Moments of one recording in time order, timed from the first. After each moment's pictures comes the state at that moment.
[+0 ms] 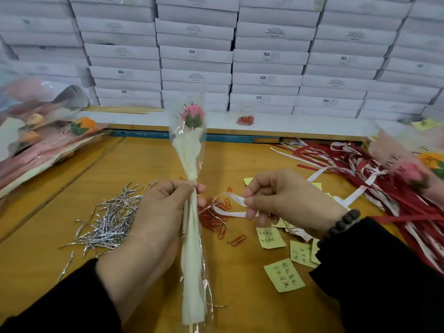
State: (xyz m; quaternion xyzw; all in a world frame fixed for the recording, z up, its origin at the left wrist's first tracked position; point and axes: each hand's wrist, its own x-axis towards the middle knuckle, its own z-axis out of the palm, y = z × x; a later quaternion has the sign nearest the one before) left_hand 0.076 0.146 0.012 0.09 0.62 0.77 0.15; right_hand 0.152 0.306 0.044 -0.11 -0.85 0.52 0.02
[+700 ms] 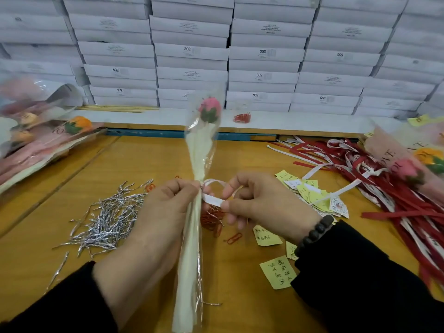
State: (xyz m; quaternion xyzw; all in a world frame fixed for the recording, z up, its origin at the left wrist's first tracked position) left_hand 0.082 0.151 0.009 0.11 0.59 0.78 0.18; right_hand 0.146 0.288 0.031 -0.06 -0.83 0.55 0.04
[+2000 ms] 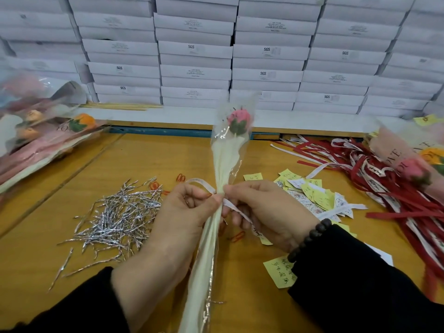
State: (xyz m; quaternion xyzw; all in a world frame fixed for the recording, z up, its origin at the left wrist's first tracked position) left_hand 0.090 0.154 -0.003 0.15 0.58 0.78 0.18; right_hand 0.138 0.280 0.018 -0.10 -0.71 0.70 0.03
